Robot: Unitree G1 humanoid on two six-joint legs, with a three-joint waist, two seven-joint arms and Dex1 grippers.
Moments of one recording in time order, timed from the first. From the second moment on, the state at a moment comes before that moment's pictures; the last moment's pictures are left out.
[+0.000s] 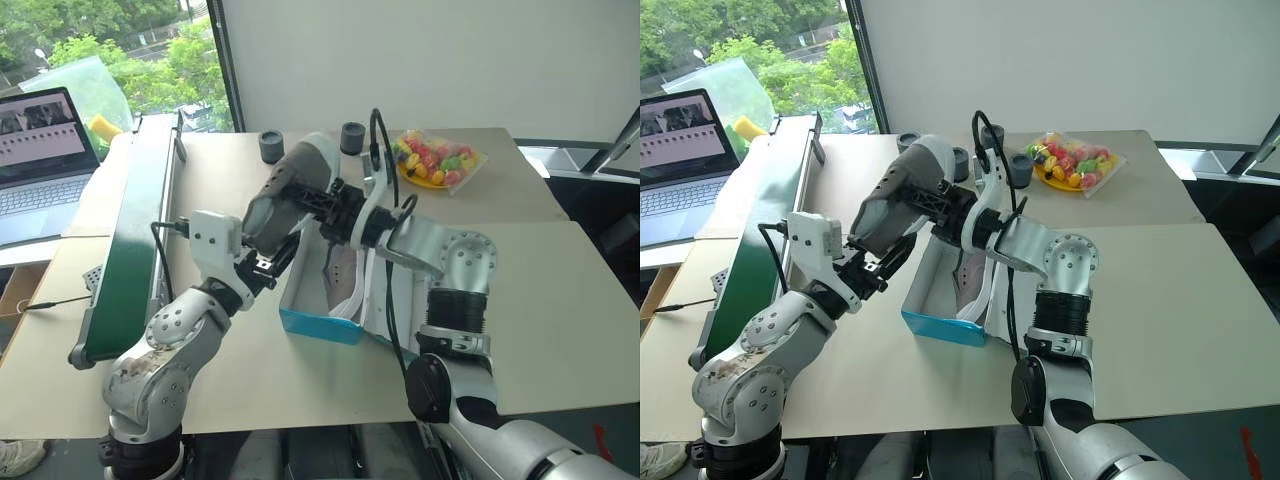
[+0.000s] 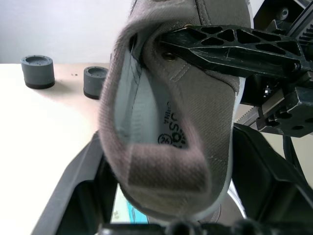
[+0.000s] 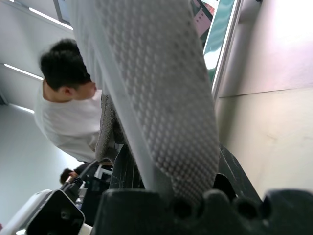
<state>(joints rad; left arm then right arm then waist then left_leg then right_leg) -0.21 0.28 0.09 -0.73 -0.61 0.85 -0.12 -0.90 0.09 -0.44 0.17 1.31 1.21 -0.14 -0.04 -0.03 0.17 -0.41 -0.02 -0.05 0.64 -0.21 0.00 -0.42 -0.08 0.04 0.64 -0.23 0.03</state>
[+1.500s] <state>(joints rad) 0.05 0.91 0.43 -0.85 -1.07 0.91 -0.56 -1.23 -0.06 -0.01 0.89 0.64 1.36 0.09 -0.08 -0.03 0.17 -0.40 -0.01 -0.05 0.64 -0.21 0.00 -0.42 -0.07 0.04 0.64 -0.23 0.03</state>
